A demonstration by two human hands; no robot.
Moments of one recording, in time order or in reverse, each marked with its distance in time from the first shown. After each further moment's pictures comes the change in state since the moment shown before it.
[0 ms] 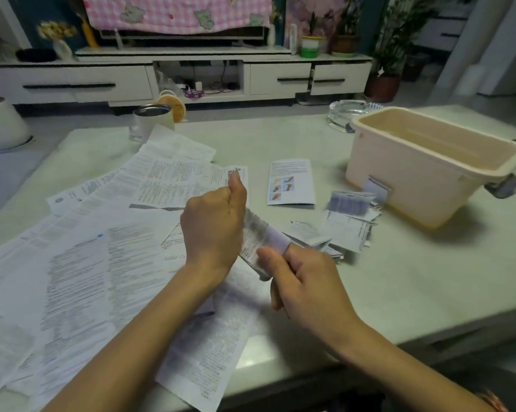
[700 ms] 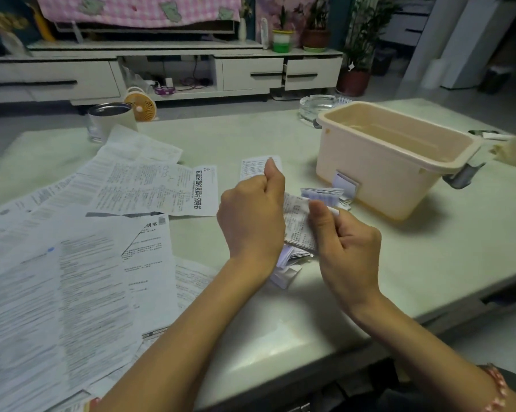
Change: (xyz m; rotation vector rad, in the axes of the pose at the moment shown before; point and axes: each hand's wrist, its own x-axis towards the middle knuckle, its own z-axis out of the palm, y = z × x) left_hand -0.007 0.068 0.056 -0.172 -0.010 -0.104; right_hand 0.024 0.038 -0.054 -0.086 0.512 -0.223
